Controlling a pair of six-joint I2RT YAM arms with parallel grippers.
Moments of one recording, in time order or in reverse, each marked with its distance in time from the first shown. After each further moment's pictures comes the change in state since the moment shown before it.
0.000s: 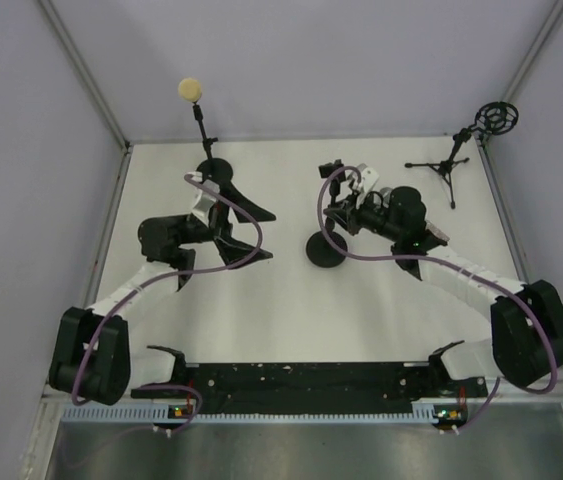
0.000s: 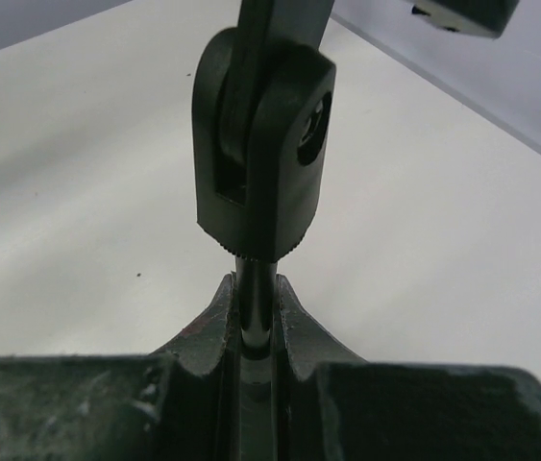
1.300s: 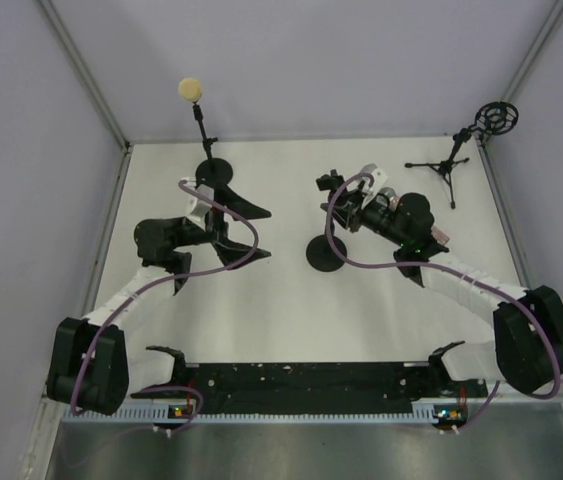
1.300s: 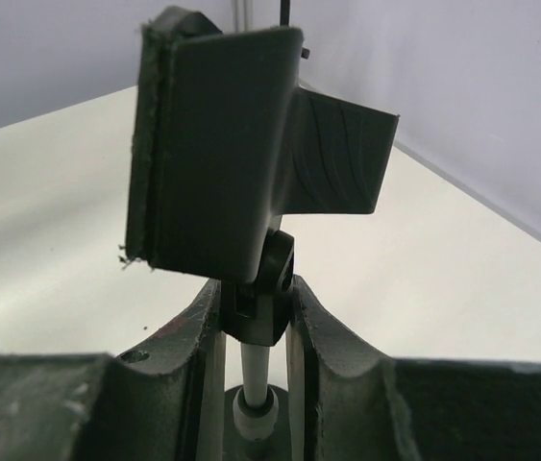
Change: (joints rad) left arm 0.026 -0.059 -0.026 -0.080 -0.024 0.145; right arm 0.008 -0.033 -0.077 0.226 0.009 0.047
